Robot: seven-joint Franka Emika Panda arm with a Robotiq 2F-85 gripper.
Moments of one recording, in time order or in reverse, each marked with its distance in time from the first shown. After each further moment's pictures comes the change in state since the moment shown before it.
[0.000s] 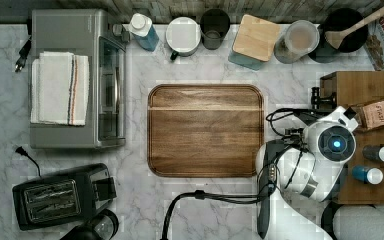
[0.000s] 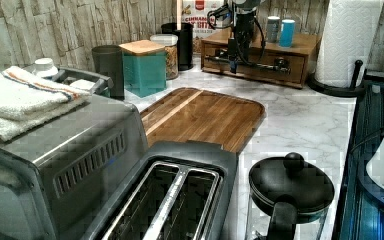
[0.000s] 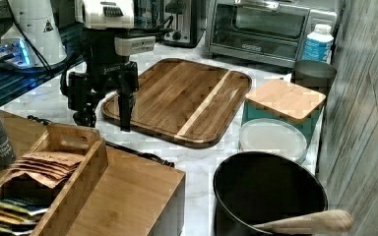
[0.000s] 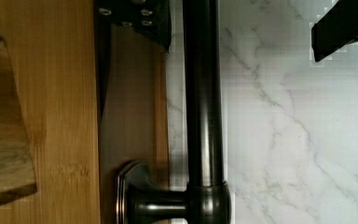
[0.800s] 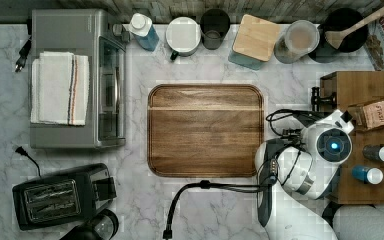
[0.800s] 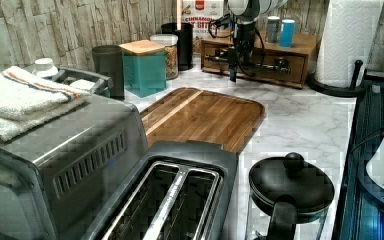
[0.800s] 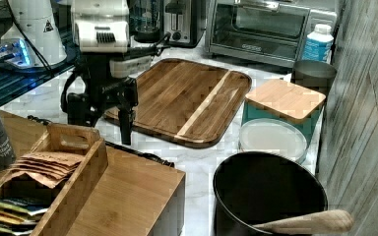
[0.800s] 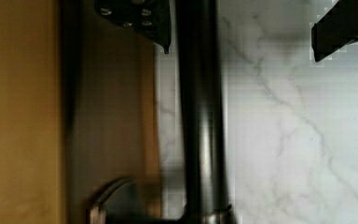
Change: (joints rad) arm -0.049 0.081 0.043 -0.004 0.059 0.077 -0.015
